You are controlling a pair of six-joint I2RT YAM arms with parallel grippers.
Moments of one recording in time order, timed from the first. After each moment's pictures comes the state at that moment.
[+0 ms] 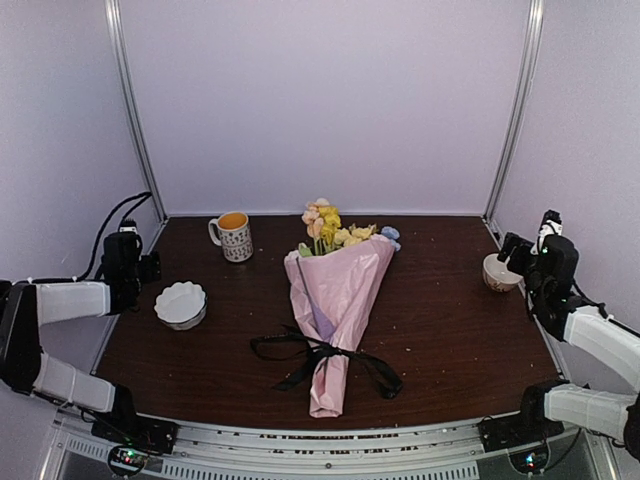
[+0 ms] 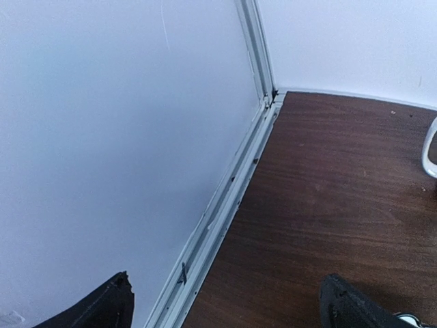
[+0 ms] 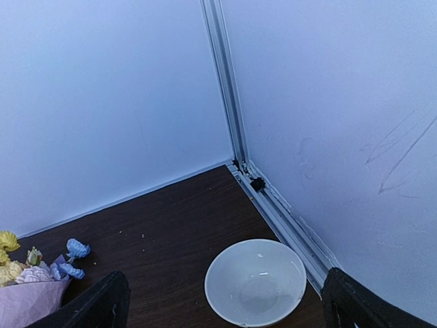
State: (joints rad) left arm -0.04 1.29 0.56 0.28 -0.53 0.02; right arm 0.06 0.90 0.44 0.31 0.37 0.27
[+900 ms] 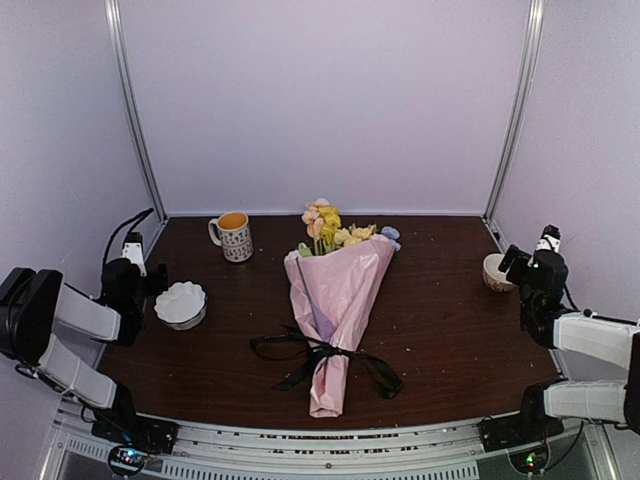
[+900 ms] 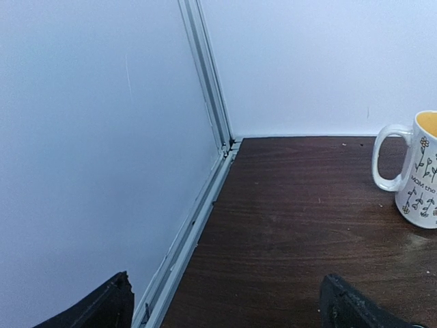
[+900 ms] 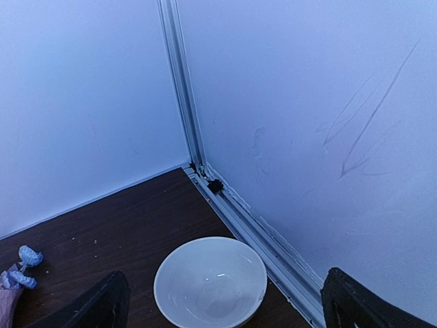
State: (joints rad) left arm -0.02 1.43 0.29 0.97 -0.34 0.13; right arm 0.05 1.03 0.31 0.57 0.52 0.23
